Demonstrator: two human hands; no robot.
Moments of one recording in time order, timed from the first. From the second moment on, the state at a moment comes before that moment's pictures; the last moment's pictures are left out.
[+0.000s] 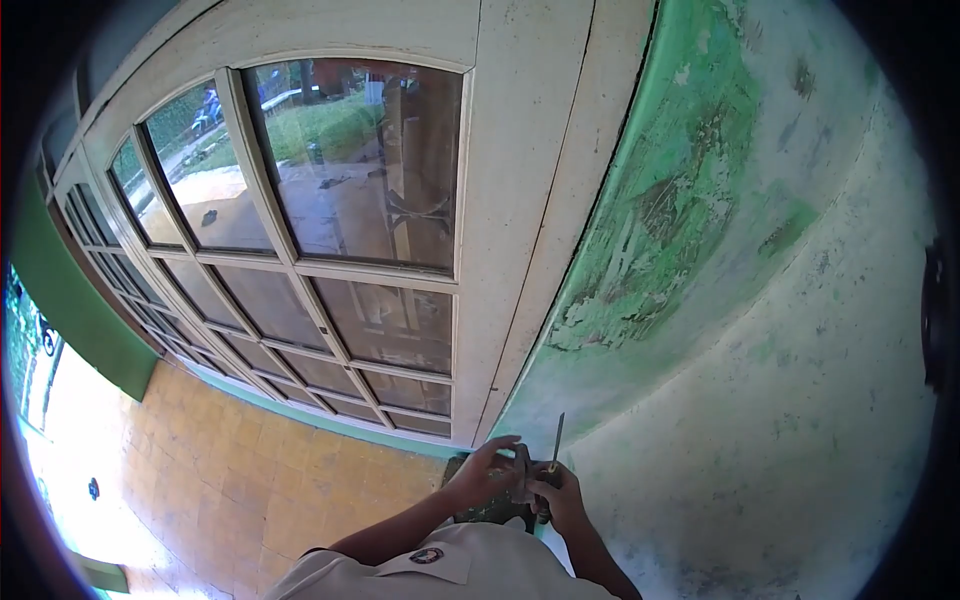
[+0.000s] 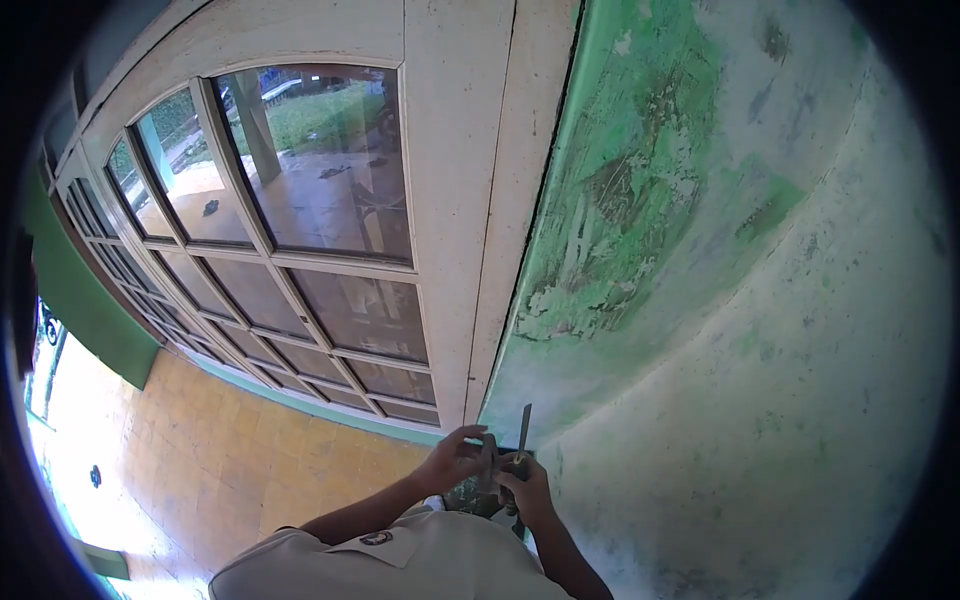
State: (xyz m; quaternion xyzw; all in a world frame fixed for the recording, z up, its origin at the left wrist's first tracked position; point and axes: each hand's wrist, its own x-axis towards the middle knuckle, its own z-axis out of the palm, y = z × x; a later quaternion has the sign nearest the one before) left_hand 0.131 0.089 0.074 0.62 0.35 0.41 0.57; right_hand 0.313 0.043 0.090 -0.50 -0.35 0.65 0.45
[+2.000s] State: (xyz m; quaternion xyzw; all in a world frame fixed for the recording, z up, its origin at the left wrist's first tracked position) left_hand 0.063 0.142 0.055 0.44 0.22 0.23 0.84; right_hand 0.282 0.044 0.105 -0.50 -0.23 0.60 0.58
